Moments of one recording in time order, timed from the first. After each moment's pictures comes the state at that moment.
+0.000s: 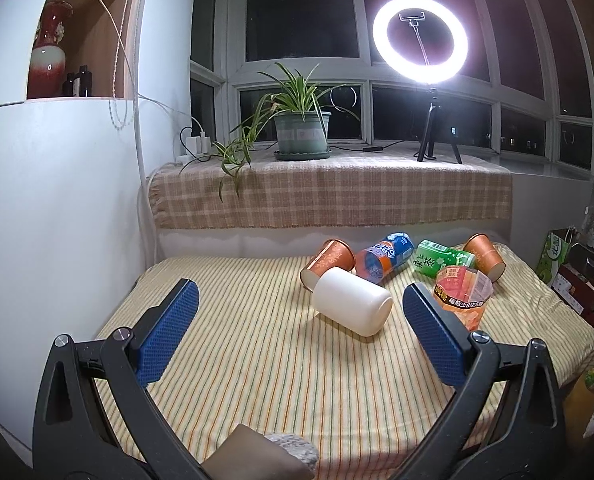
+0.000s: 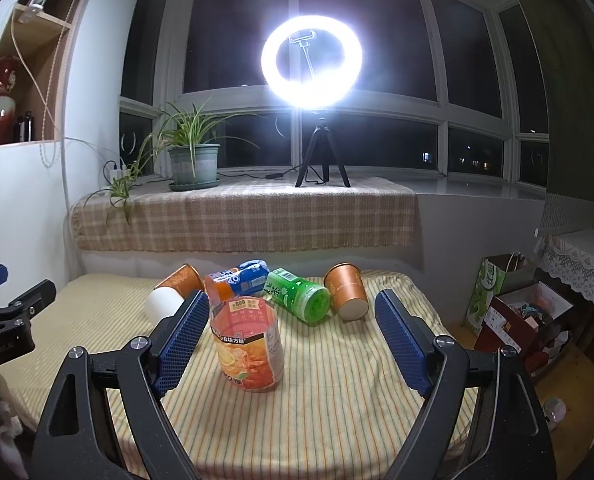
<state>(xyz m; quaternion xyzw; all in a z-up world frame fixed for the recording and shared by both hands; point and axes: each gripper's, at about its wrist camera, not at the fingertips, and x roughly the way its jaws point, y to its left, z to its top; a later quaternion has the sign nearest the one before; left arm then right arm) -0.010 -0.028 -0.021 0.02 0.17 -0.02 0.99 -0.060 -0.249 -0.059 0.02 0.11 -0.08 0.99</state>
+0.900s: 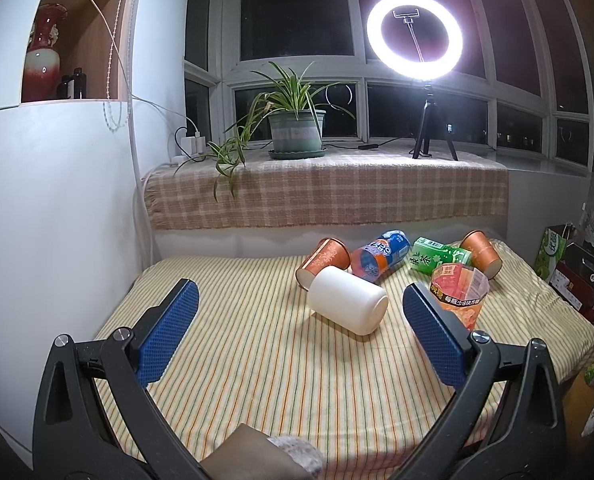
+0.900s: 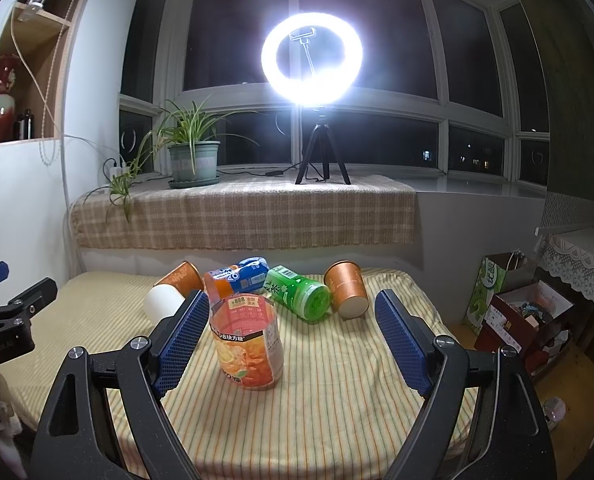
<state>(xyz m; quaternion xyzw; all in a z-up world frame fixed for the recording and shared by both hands) -0.008 -0.035 -0.023 0.02 0.17 -0.03 0.98 -0.059 -0.248 -0.058 0.02 0.11 -0.08 0.99</state>
